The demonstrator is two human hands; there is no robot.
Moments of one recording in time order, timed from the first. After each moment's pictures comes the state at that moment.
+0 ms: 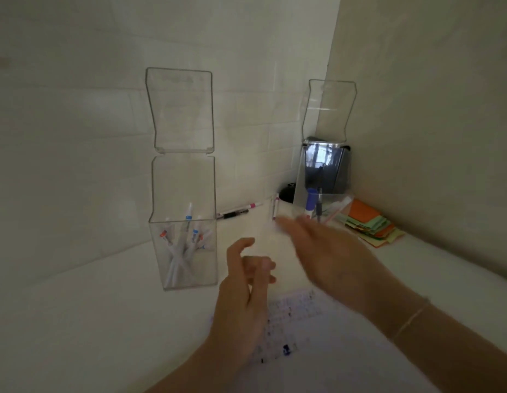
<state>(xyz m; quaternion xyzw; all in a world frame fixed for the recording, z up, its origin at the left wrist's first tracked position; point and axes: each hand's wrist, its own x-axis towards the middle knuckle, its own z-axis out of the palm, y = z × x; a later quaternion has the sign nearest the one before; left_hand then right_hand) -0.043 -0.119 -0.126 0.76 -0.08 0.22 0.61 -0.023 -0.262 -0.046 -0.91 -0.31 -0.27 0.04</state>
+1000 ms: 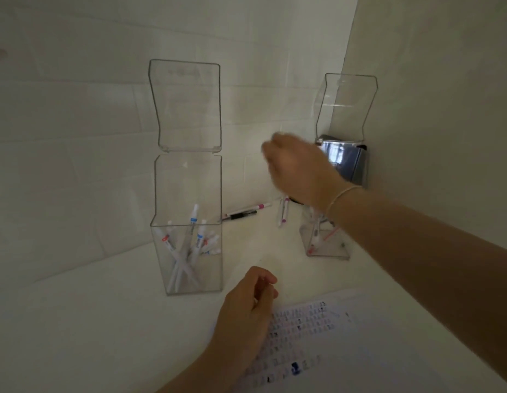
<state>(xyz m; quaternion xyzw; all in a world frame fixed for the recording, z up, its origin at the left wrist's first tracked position) -0.025 -0.111 -0.144 0.81 -0.04 0.11 0.57 0.105 -0.214 0.011 -0.86 -0.35 -0.37 -0.01</state>
